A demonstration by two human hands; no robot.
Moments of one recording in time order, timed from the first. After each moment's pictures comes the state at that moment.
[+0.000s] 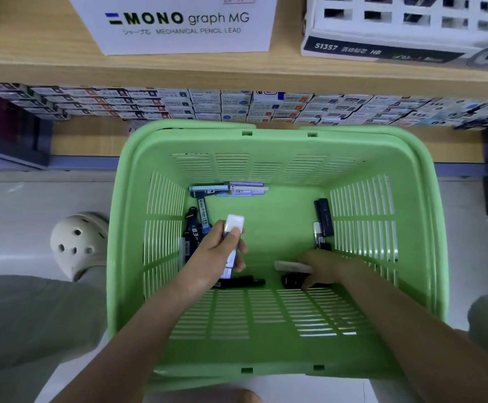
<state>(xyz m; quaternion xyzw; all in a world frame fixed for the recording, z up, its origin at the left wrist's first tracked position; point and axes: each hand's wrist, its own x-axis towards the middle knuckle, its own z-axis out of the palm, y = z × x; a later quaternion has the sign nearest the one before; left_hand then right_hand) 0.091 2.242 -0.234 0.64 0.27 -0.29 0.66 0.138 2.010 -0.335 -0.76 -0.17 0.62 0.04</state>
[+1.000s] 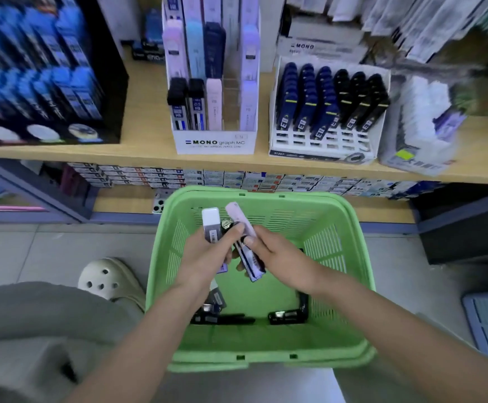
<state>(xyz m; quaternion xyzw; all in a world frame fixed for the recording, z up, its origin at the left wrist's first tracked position) 0.098 2.240 -0.117 0.66 0.32 -0.08 0.67 0.138 2.109 -0.113 -0.81 -0.18 0.34 0.45</state>
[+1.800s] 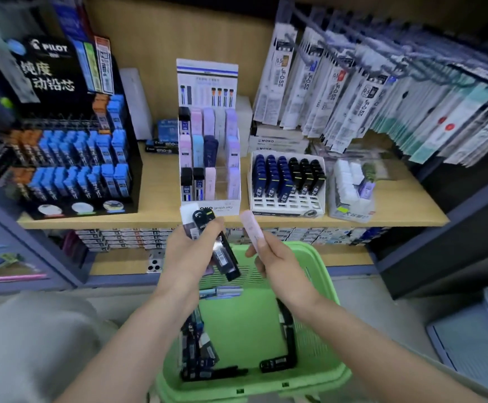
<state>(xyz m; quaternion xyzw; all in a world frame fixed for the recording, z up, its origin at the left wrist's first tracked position) 0.095 2.262 0.016 0.61 0.26 0.02 0.74 0.104 2.129 0.003 -0.81 -0.03 0.16 0.57</state>
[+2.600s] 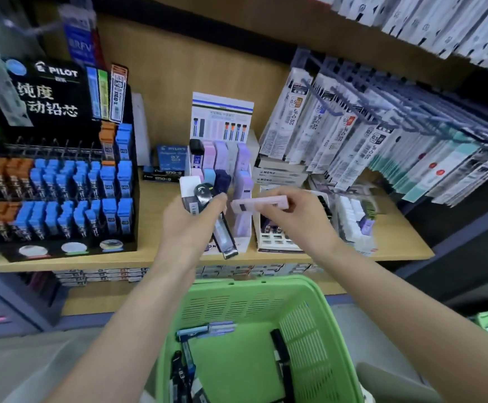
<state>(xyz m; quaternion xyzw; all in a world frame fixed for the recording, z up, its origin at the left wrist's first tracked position) 0.168 2.320 0.050 0.63 0.19 0.07 0.75 0.204 2.165 0.069 -0.88 -0.09 -0.01 0.46</state>
